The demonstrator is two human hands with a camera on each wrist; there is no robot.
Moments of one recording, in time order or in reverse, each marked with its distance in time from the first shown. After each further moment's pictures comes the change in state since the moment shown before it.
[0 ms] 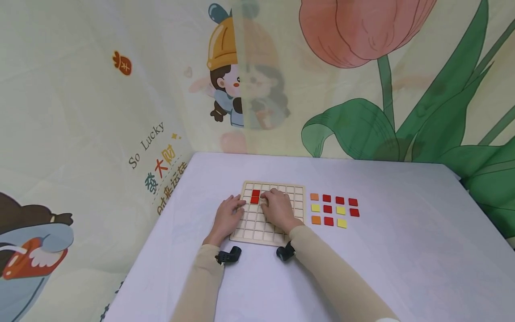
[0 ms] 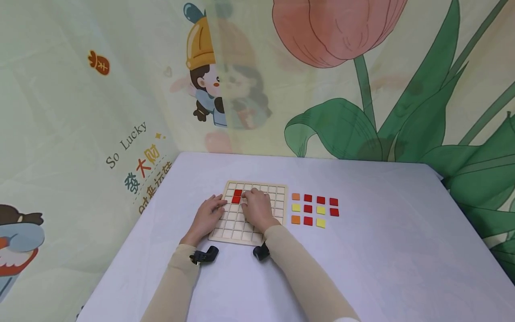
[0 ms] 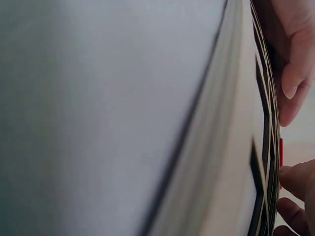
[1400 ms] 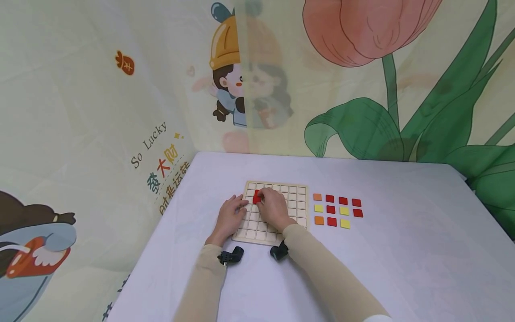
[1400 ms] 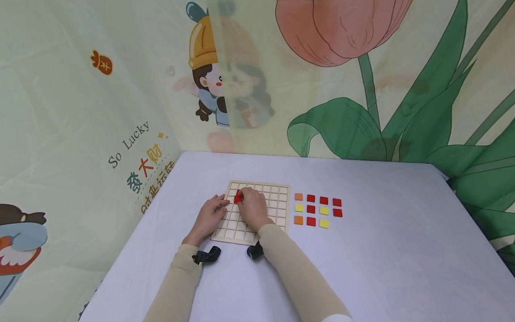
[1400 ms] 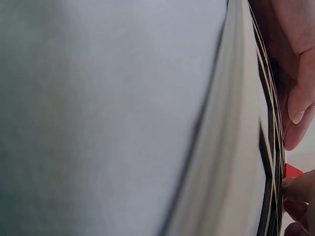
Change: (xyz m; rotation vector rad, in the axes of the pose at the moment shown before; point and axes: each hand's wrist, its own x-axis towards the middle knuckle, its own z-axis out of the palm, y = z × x) left_hand 0.001 0.002 0.000 0.023 0.011 0.011; right_hand 0.012 -0.016 0.016 0.083 0.029 0.059
